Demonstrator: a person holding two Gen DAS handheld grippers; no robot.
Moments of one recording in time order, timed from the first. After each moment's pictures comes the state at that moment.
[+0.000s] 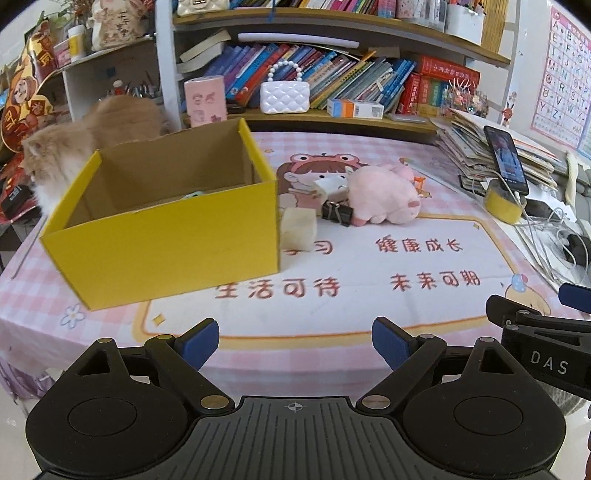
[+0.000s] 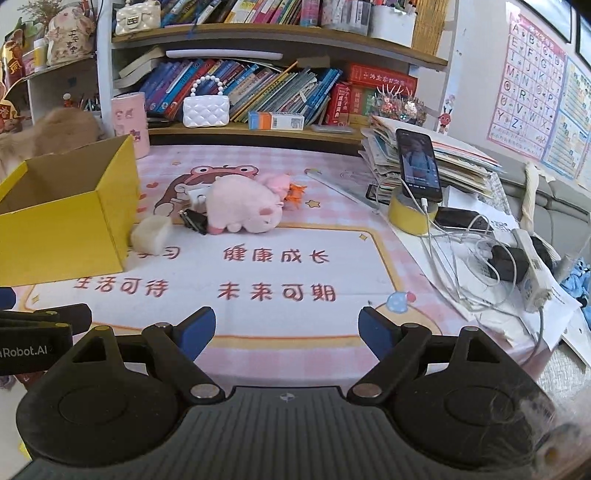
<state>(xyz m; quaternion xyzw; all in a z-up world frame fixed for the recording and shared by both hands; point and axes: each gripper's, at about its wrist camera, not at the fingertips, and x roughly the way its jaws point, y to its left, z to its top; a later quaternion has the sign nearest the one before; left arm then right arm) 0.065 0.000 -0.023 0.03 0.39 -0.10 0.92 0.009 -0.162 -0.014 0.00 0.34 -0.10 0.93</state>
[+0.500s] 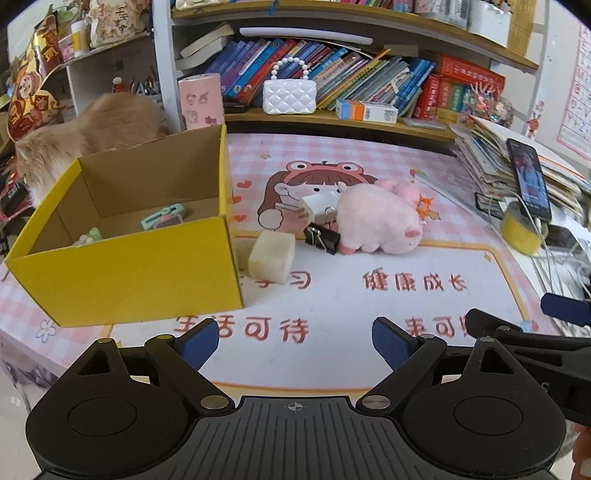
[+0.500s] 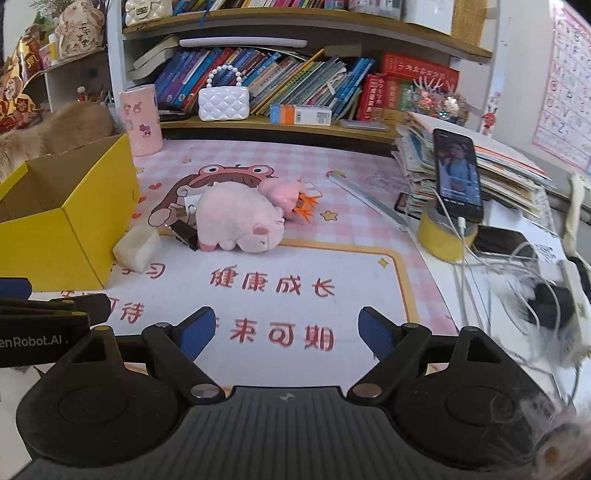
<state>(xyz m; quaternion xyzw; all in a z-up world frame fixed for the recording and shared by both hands) 0.114 -0.059 -0.023 0.01 0.40 -0.05 0.92 0.078 -0.220 -0.023 0.00 0.36 -0.03 0.93</state>
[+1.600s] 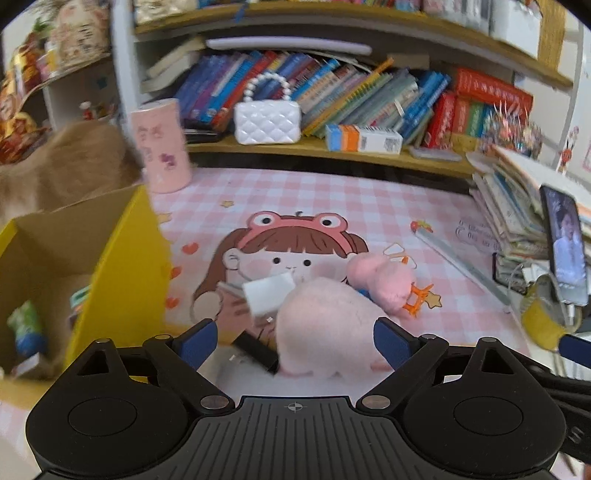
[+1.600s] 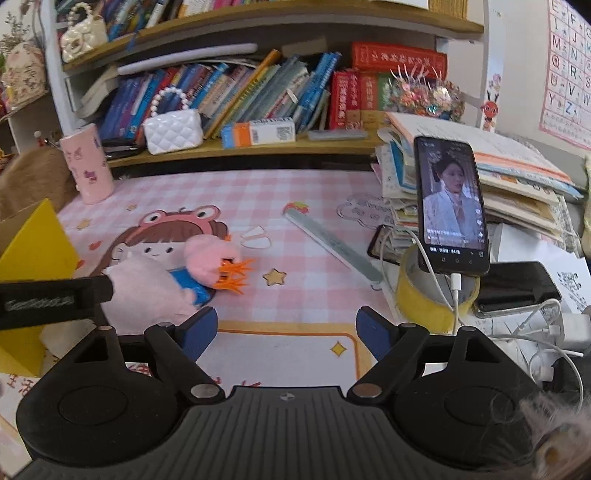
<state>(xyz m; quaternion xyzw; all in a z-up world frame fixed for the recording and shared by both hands) 0.248 -0.148 -0.032 0.01 0.38 -0.02 0.92 0.188 -0.323 -0.027 0.05 0.35 -0.03 0.93</state>
